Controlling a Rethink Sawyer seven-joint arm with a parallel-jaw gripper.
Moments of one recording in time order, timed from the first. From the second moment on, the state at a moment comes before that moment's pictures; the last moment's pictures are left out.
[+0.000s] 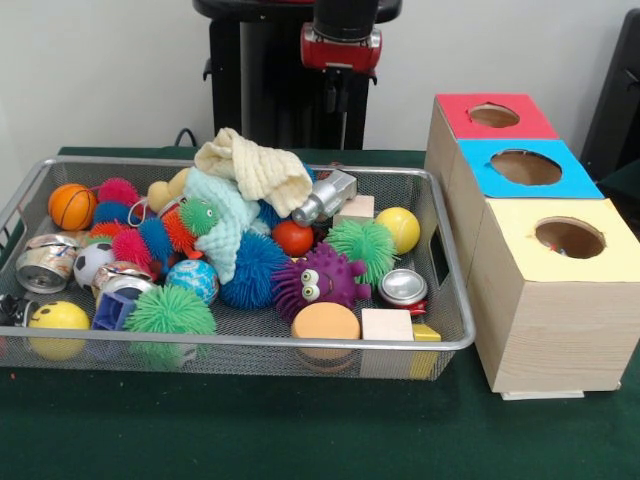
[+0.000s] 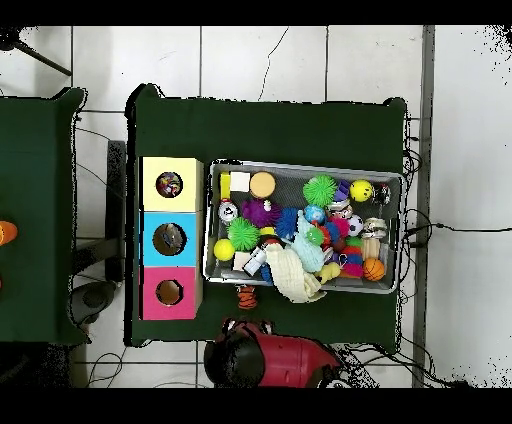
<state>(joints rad) -0.26 -0.73 -0.06 2.28 -0.22 0.12 1.72</state>
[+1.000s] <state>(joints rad) -0.25 -0.66 -0.06 2.27 -0.22 0.11 1.72</state>
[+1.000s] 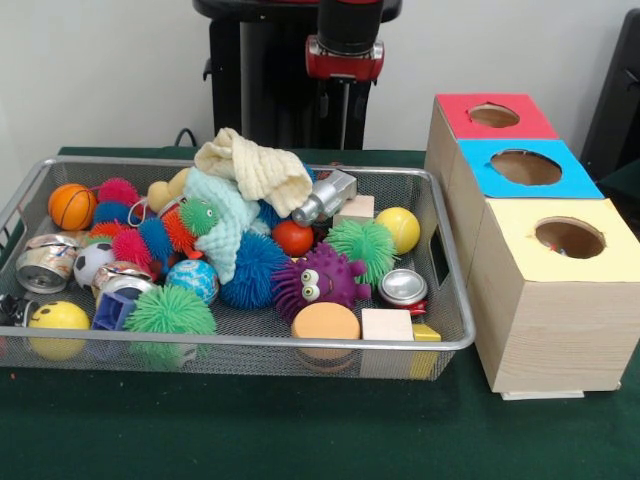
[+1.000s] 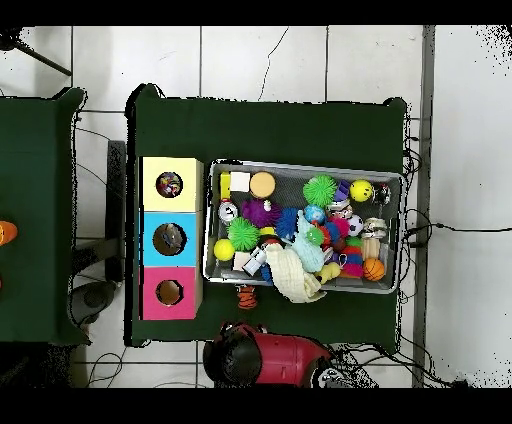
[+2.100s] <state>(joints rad) -0.26 -0.57 -0.05 2.15 -0.22 0.11 1.72</state>
